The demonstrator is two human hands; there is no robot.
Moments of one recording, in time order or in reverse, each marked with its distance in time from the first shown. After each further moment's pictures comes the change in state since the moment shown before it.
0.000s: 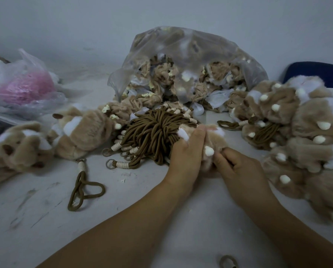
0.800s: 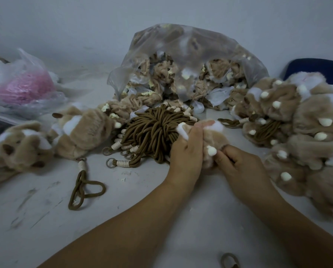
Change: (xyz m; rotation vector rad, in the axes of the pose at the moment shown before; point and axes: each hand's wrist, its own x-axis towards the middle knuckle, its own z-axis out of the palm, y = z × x) left_hand 0.001 -0.008 0.001 -0.019 0.009 0.129; right_hand 0.005 0.002 -0.002 -0.031 -0.048 -0.020
